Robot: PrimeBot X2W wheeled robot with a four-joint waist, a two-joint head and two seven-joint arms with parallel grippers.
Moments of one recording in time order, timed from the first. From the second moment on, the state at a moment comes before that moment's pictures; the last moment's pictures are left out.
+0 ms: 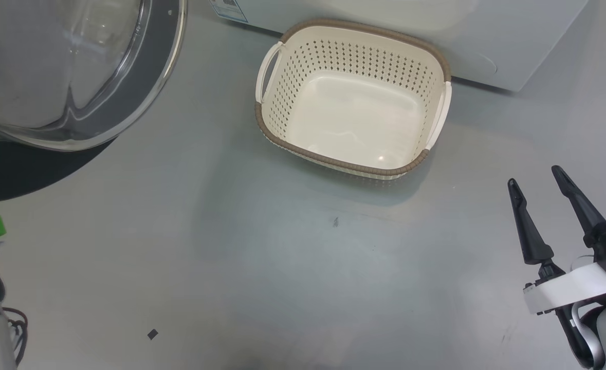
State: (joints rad) left arm -0.44 0.16 0.30 0.40 -0.52 -0.02 -0.26; right arm -0.02 -0.26 0.09 -0.04 0.24 0.11 -0.17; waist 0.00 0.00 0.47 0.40
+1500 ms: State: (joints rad) left arm -0.53 0.17 0.29 0.53 -0.33 -0.11 -0.26; right arm -0.03 -0.22 0.09 0.00 0.26 0.10 -0.20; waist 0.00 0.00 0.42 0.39
